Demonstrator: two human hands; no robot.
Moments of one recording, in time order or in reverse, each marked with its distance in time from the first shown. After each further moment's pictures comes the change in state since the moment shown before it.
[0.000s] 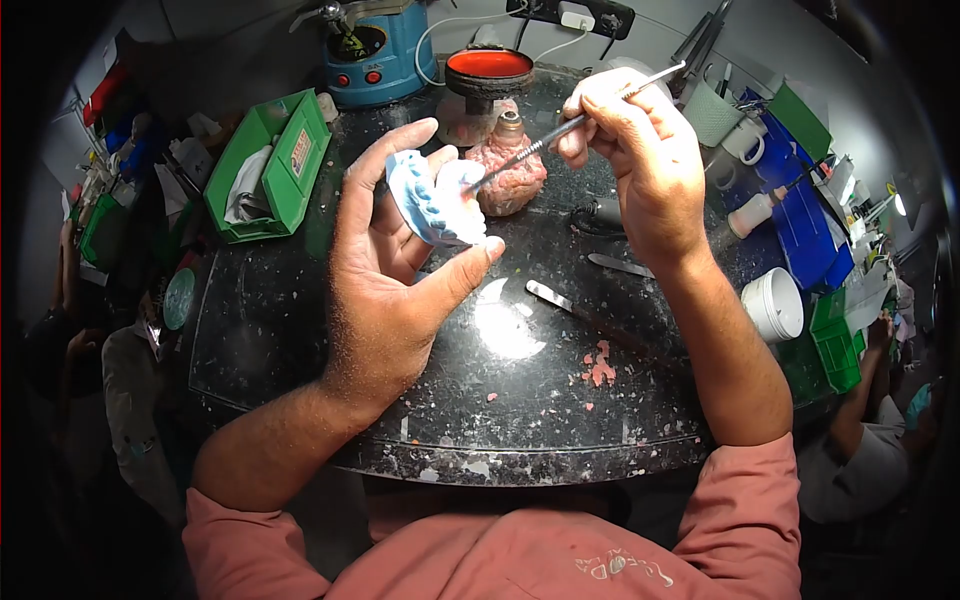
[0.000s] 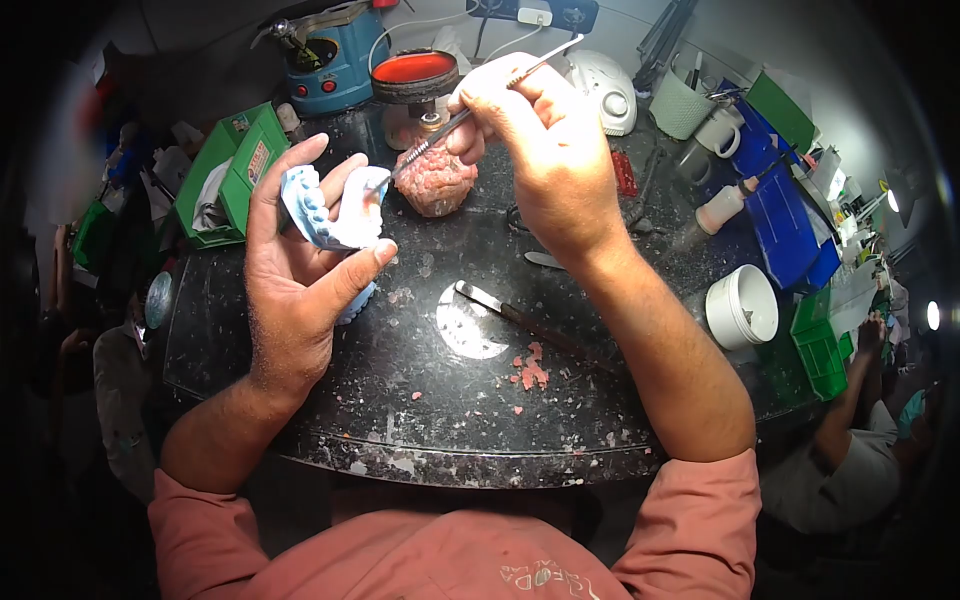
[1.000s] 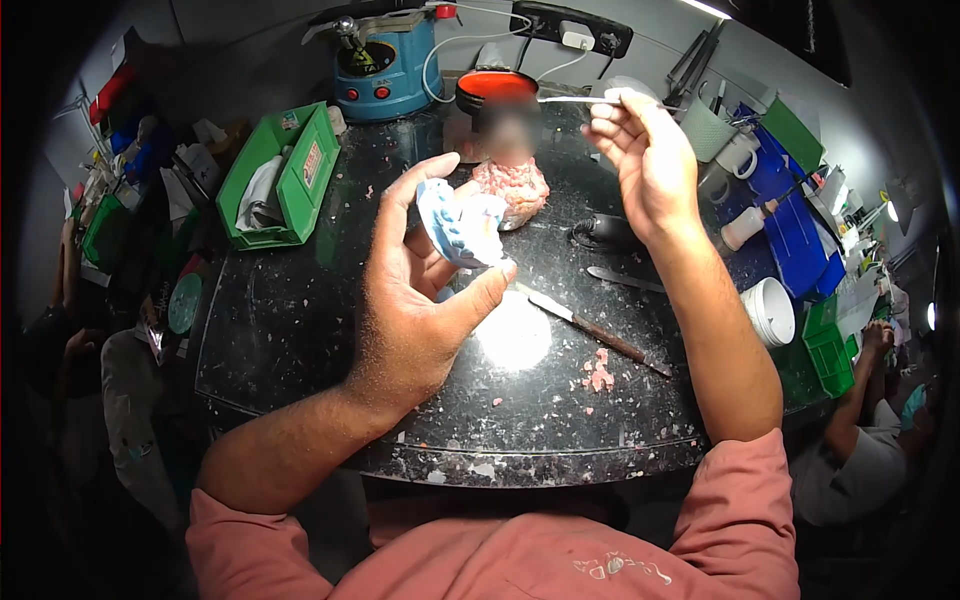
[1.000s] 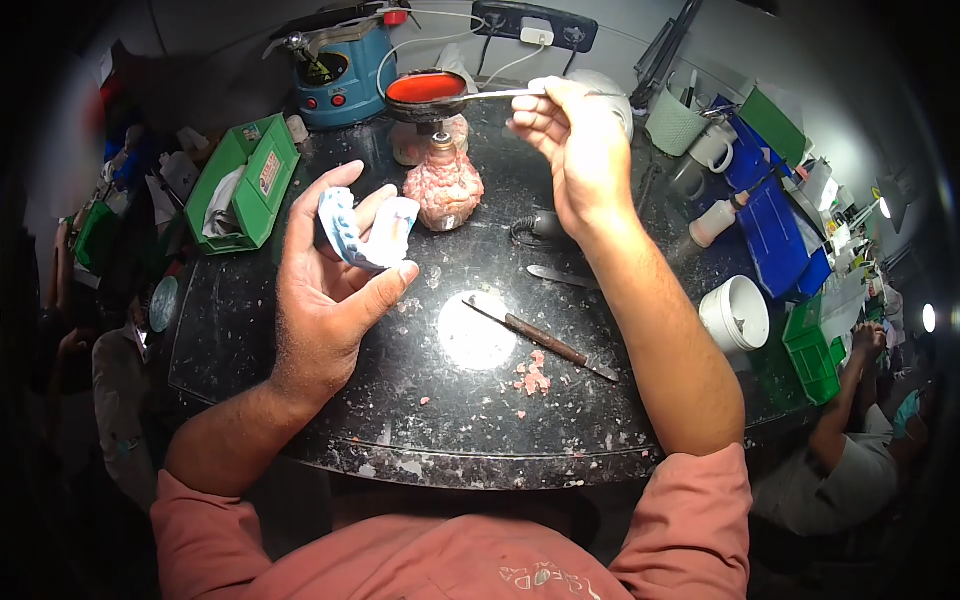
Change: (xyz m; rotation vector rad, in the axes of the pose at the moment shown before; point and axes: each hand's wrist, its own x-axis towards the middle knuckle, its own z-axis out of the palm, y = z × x) left_hand -0.007 0.002 0.004 -0.026 -0.006 -0.093; right_hand 0.018 0.031 -0.033 0.263 0.322 0.177
